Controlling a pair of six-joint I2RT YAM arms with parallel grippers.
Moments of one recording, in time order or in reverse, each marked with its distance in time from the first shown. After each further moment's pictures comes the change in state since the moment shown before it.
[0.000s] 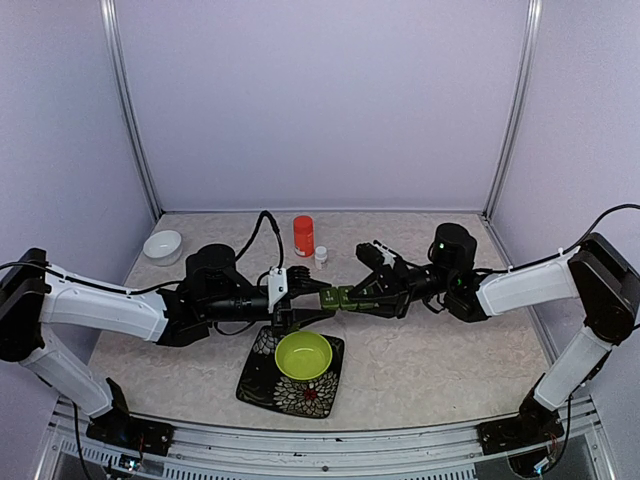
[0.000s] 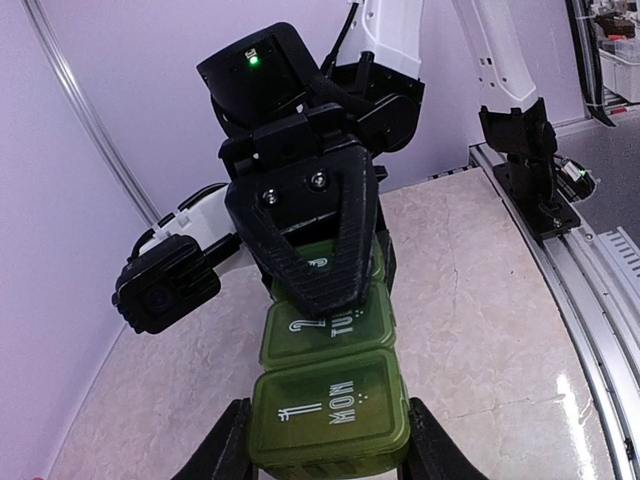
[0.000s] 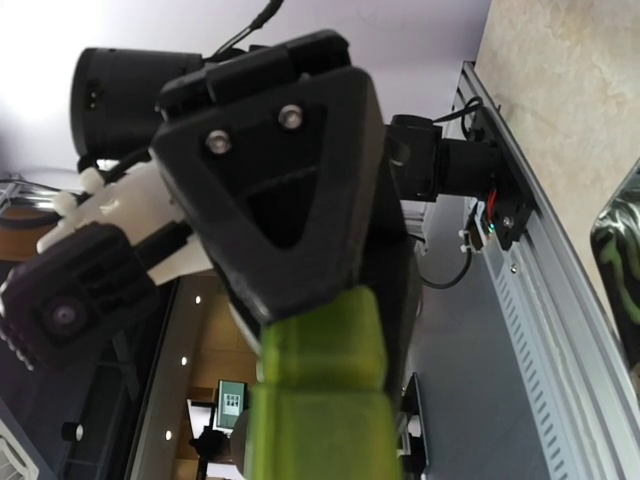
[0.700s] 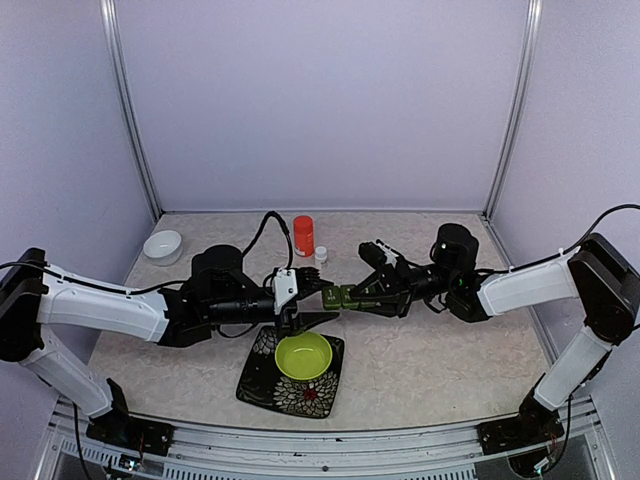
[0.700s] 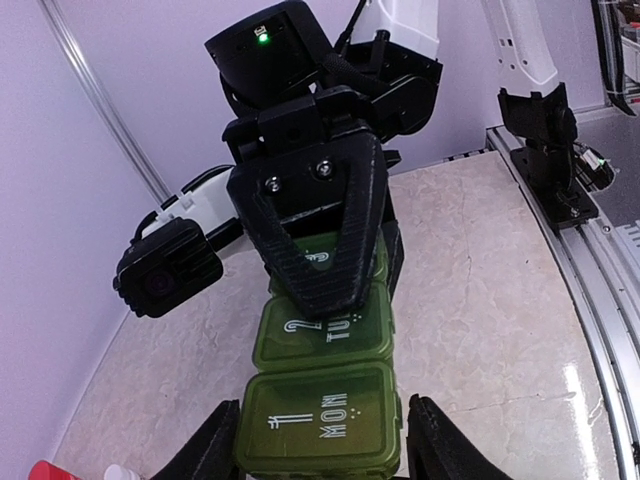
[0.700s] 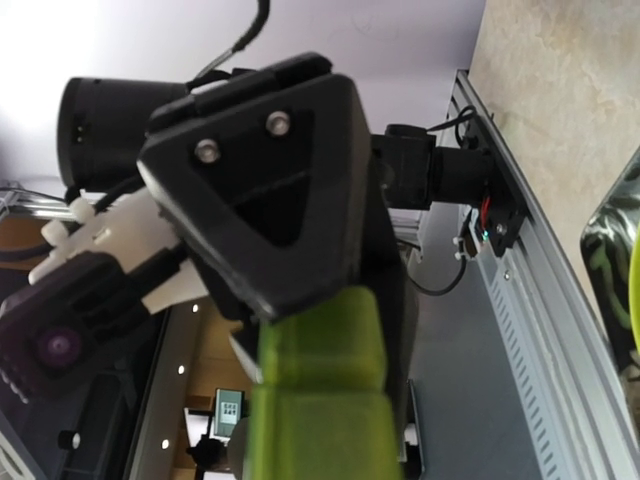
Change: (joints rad) left arm -0.035 0.000 0.031 -0.076 -0.102 0.029; right arm -0.012 -0.002 -0.010 0.007 0.002 0.003
